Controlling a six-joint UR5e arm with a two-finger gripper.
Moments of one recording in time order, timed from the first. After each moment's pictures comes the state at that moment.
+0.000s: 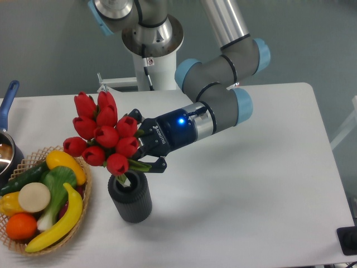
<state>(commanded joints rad) 2.54 -1.97 -1.79 -0.82 -0.18 1.31</state>
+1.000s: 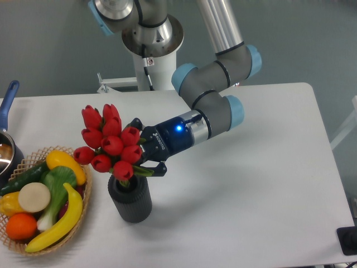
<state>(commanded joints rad) 2.55 -2.01 -1.86 -0.82 -0.18 1.40</state>
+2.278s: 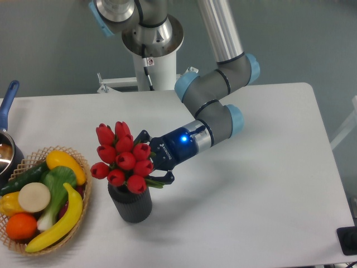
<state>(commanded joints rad) 2.58 -2.07 -1.90 -0.82 -0.17 1.47</state>
